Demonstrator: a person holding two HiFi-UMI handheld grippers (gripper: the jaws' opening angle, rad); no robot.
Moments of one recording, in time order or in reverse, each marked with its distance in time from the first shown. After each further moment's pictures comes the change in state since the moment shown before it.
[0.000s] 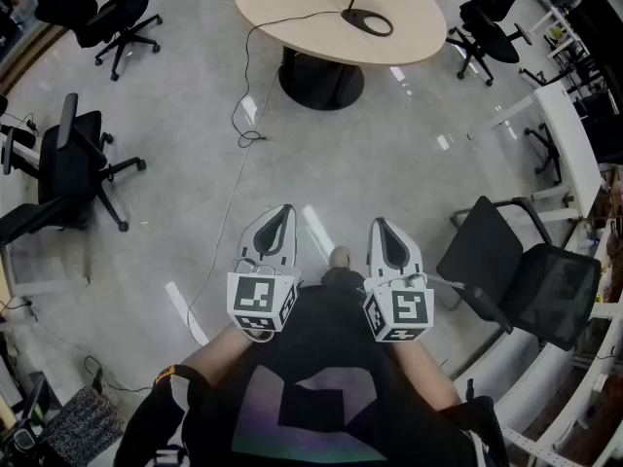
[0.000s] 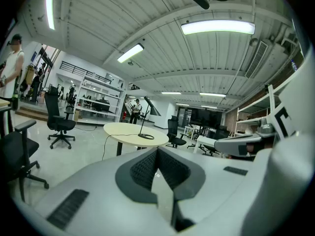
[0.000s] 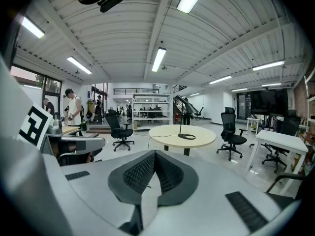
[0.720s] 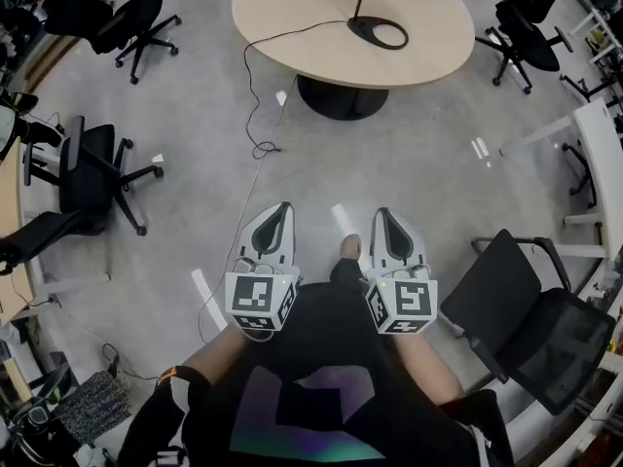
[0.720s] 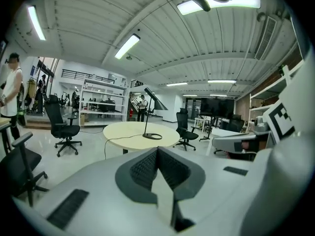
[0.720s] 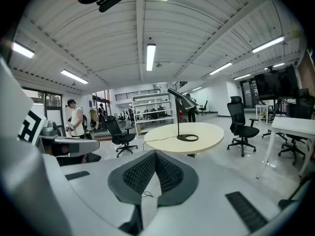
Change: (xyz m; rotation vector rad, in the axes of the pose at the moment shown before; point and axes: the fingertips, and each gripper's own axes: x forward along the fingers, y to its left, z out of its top) left arm 0.216 -0.022 0.048 0.069 0.067 0.125; right arm 0.167 -0.176 0.047 0.100 -0.007 0.100
